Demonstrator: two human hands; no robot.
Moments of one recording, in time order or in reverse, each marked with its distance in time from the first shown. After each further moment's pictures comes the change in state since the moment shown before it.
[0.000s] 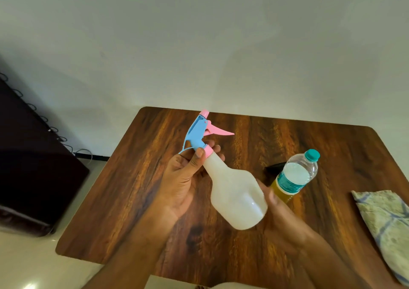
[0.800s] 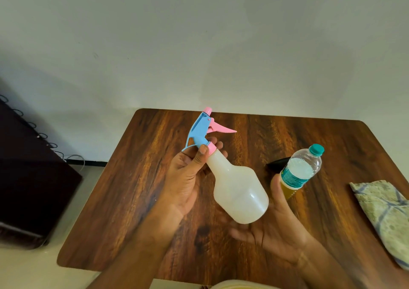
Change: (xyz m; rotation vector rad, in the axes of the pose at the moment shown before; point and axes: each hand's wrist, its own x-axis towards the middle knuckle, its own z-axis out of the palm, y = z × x) left_hand 0.005 0.012 -0.020 0.009 -0.008 -0.024; right_hand 0.004 0.028 0.026 0.554 -0.090 0.177
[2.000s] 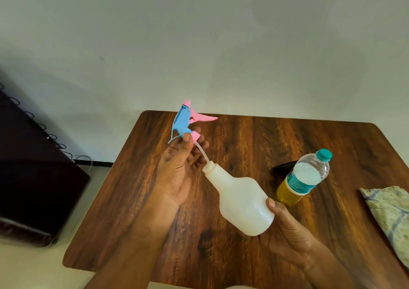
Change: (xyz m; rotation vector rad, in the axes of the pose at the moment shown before) left_hand 0.025 0.013 -0.016 0.069 0.126 0.091; right_hand 0.002 -0.010 -0.020 -0.072 0.076 -0.073
